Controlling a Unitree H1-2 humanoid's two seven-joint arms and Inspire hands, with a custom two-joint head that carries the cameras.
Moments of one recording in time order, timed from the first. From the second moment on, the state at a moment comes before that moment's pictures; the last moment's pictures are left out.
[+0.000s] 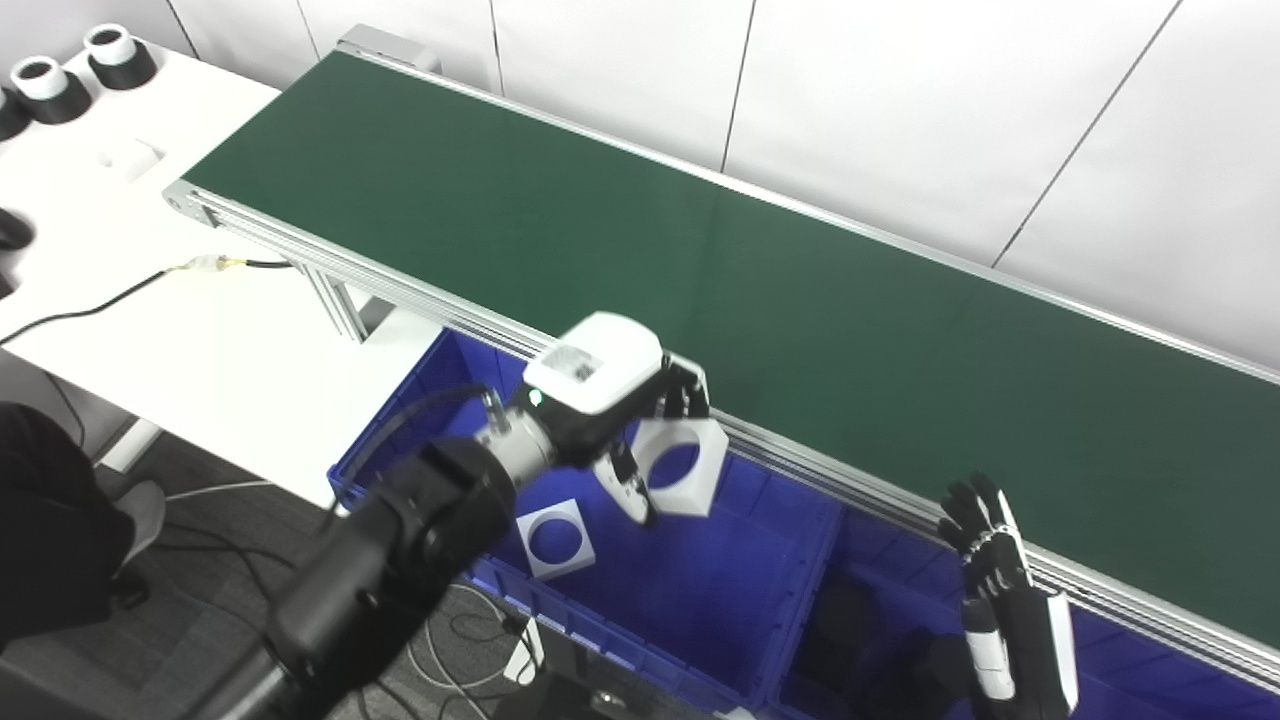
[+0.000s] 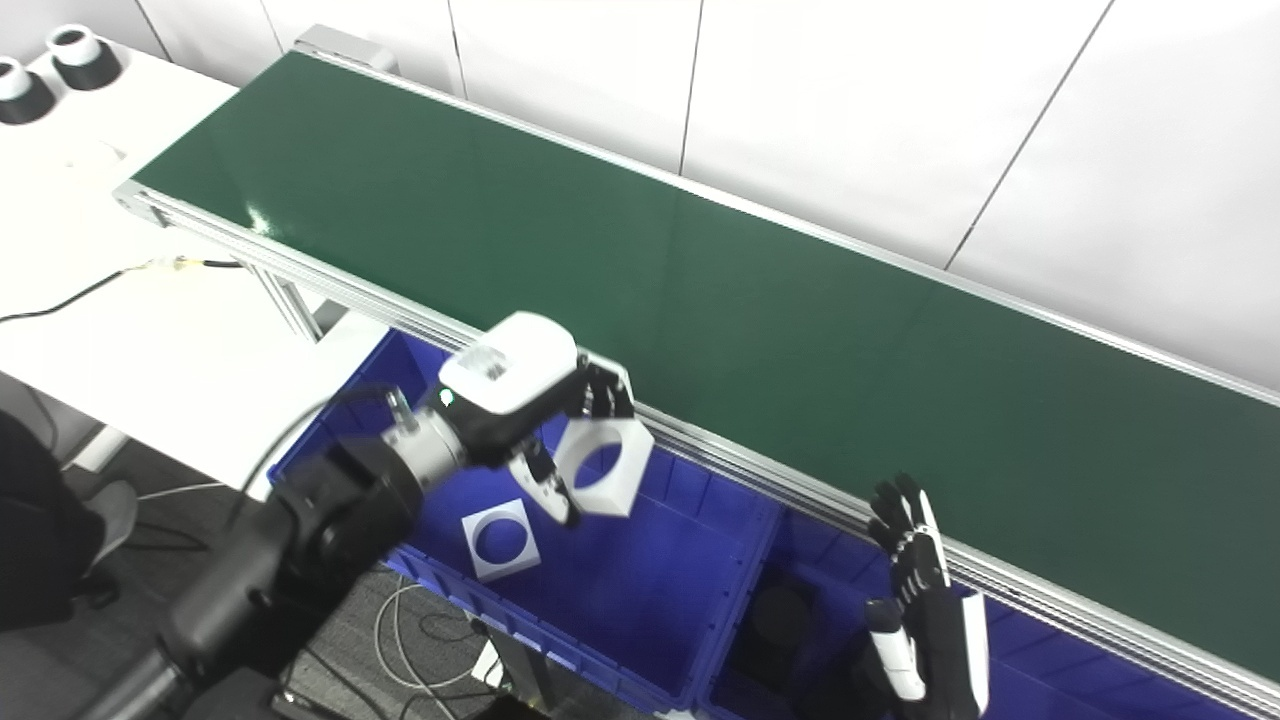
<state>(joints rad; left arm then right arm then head) 0.15 0.26 -0.22 -0.33 1.01 0.00 -0.27 0.14 -0.12 0.21 0.16 -0.02 -0.42 0.09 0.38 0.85</state>
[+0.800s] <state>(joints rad) -0.04 0.37 -0.49 0.19 1.17 -0.09 -0.01 0.14 -0.10 0.20 0.17 -0.04 -0.42 0.09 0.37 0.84</state>
